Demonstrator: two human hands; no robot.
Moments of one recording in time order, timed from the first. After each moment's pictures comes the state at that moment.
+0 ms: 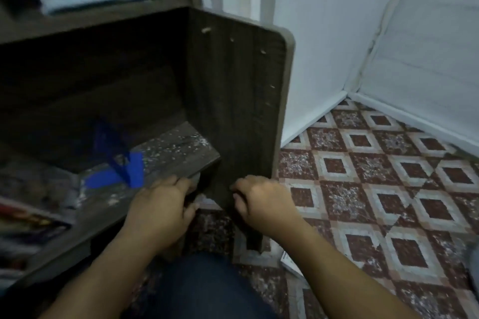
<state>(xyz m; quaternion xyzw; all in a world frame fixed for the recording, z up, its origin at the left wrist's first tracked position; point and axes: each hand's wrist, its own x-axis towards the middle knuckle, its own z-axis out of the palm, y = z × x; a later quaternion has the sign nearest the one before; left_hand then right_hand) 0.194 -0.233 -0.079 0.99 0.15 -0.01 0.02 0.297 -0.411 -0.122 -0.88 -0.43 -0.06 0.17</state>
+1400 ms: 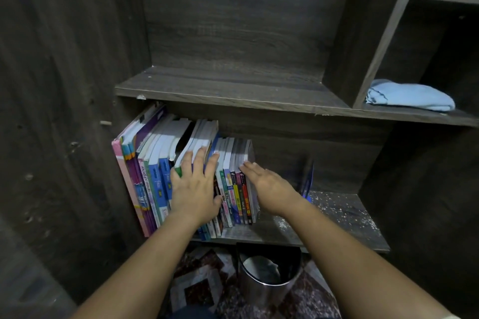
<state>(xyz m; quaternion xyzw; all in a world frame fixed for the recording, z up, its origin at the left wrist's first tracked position) -0.010 -0.023 -0.047 0.85 0.50 0.13 -0.11 0.166 -0.082 -0.030 -0.70 -0.72 0.00 0.04</state>
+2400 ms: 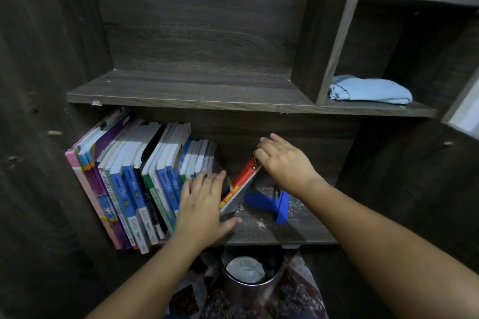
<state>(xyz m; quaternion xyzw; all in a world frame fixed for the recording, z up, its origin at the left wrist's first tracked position) 0.037 -0.061 -0.062 0.90 0.40 0.17 -0.04 0.243 -0.113 0.010 -0.58 -0.72 -0.36 0.04</state>
